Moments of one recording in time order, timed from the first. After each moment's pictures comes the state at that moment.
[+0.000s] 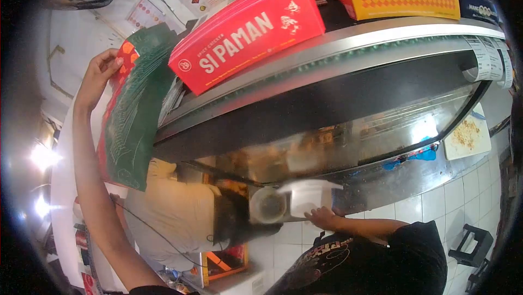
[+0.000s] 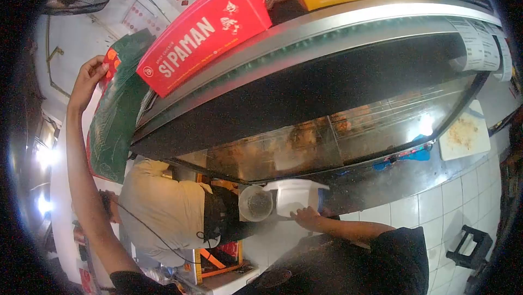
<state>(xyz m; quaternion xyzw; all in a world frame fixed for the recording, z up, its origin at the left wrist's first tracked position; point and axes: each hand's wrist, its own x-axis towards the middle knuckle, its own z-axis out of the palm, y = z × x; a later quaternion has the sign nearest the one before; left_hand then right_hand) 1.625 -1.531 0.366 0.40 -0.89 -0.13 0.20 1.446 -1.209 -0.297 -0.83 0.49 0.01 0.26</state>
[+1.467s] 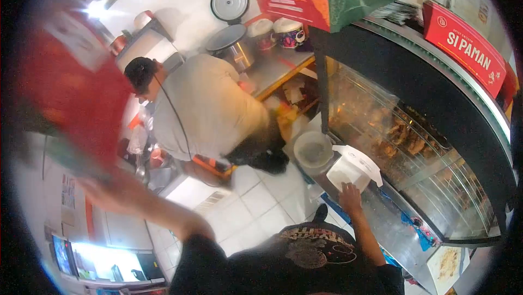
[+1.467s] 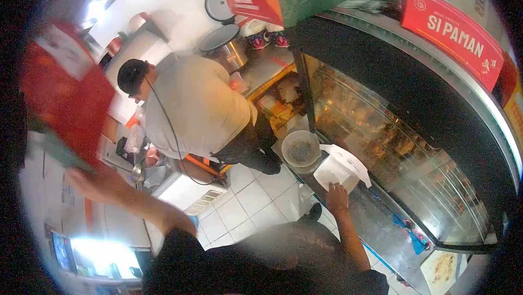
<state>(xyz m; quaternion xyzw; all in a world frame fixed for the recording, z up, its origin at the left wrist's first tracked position) 1.779 -1.043 0.186 0.63 -0.20 0.71 0.23 1.403 -1.217 -0.311 -0.85 0.48 -0.08 0.17</state>
